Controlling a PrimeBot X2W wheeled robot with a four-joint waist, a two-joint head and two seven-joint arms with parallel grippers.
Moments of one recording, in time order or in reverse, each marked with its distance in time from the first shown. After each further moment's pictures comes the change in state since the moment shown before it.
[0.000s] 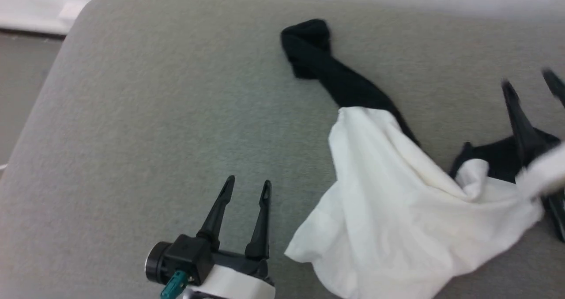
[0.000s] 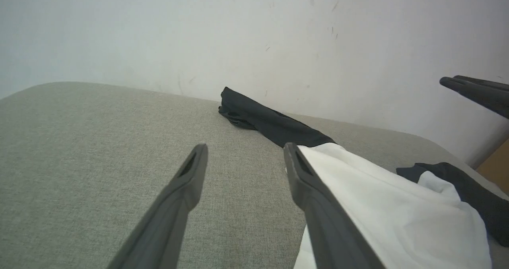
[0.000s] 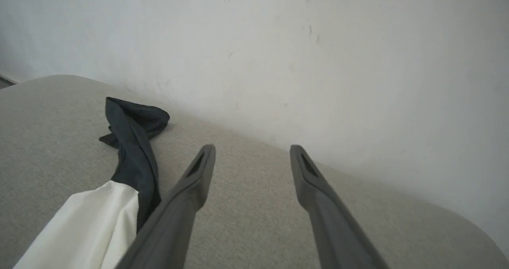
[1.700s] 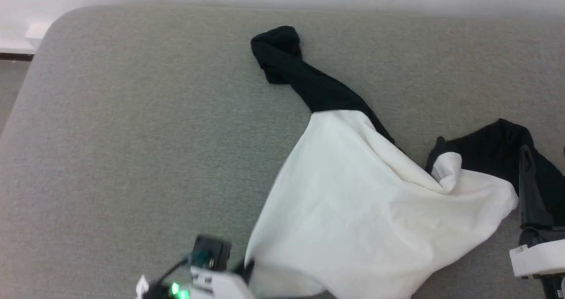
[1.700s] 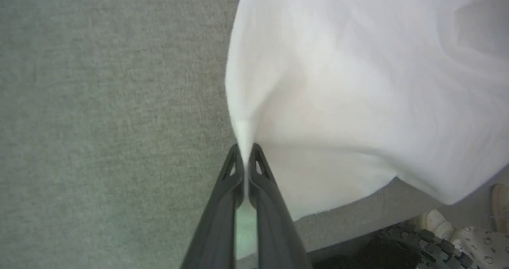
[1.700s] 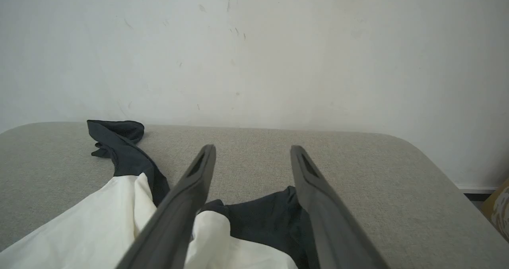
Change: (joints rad) left arm 0.000 0.156 -0.058 0.005 -0.066 0.007 0.699; right arm 0.480 0.406 -0.293 -0.479 -0.169 -0.001 0.018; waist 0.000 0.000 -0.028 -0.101
